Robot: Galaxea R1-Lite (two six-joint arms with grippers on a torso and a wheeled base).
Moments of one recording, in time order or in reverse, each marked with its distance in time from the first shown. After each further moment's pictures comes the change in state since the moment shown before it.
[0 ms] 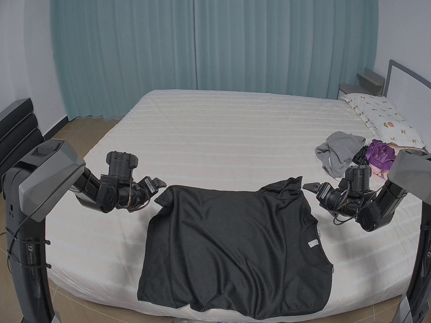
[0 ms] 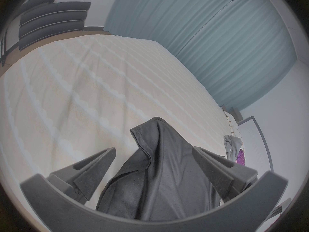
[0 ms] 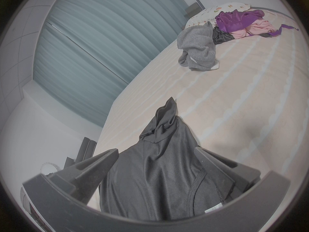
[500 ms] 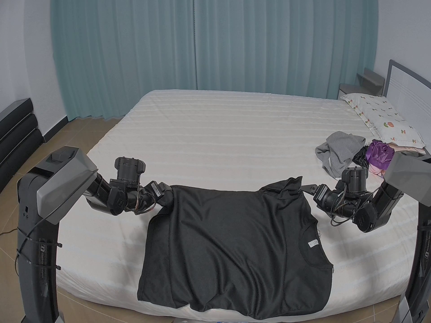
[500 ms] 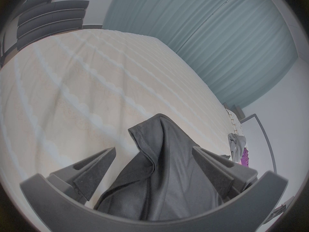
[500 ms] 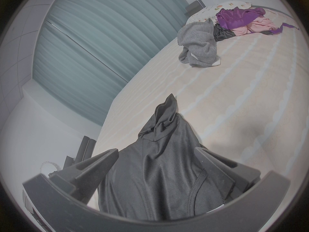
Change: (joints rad) left arm -0.007 0.108 -0.095 0.001 0.005 0.006; right arm 0.009 0.031 -0.021 0.000 0.000 0.000
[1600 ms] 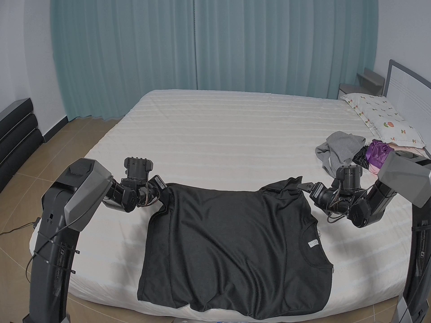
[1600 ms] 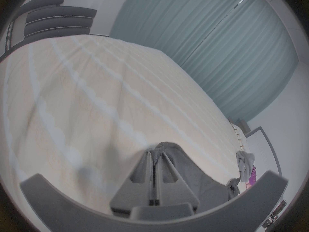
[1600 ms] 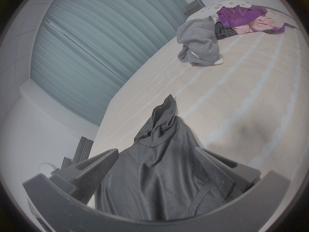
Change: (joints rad) left arm 0.010 0.218 -0.322 0.008 0.116 -0.032; right arm 0.000 0.063 -0.112 0.061 -0.012 -0.003
